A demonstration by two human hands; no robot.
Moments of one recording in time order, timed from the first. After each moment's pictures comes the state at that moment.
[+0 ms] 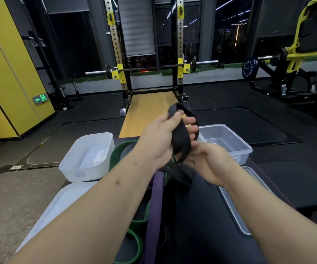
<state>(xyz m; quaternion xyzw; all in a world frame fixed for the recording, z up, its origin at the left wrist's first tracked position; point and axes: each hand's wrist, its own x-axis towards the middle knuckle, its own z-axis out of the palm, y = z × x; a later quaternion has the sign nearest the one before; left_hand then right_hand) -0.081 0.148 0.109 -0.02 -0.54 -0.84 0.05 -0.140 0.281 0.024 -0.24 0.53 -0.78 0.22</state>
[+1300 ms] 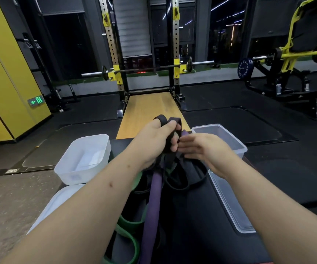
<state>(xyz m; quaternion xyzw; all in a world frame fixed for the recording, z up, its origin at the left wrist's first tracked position) -0.095 0.126 0.093 -0.08 -0.73 -0.67 0.06 -0.148 0.298 0.041 -0.14 0.67 -0.72 0.12</state>
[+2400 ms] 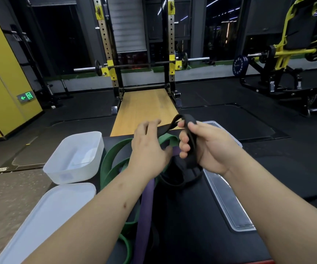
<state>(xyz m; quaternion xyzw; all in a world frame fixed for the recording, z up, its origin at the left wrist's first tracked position) -0.112 0.124 0.035 0.00 -0.92 -0.30 0.27 -0.121 0.299 0.074 -0.19 0.48 -0.83 0.22</state>
